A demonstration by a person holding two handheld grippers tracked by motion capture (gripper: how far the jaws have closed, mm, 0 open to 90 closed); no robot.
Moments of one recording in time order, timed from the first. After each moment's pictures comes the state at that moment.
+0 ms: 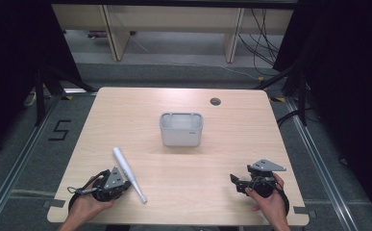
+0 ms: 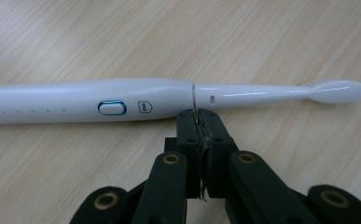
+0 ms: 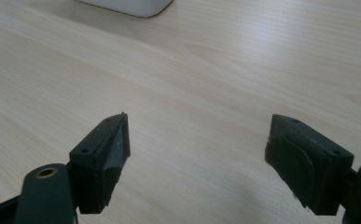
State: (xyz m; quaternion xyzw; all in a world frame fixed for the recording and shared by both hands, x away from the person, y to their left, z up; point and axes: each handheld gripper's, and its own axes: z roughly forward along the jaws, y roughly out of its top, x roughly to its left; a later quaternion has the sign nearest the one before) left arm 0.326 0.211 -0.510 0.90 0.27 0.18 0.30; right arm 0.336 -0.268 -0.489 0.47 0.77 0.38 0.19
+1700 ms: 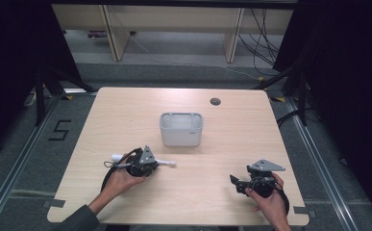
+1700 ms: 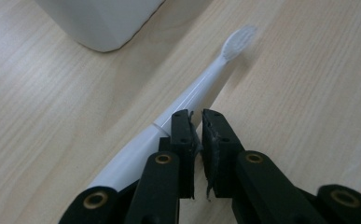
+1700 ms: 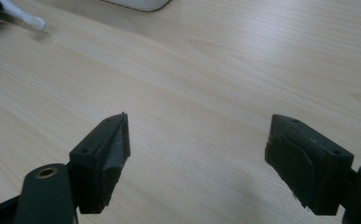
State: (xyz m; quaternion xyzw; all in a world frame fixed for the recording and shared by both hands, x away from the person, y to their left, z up) left arm 0.399 0.133 -0.503 0.90 0.25 0.18 0.32; right arm 0.336 -0.268 -0.490 0.46 0.78 0.38 0.19
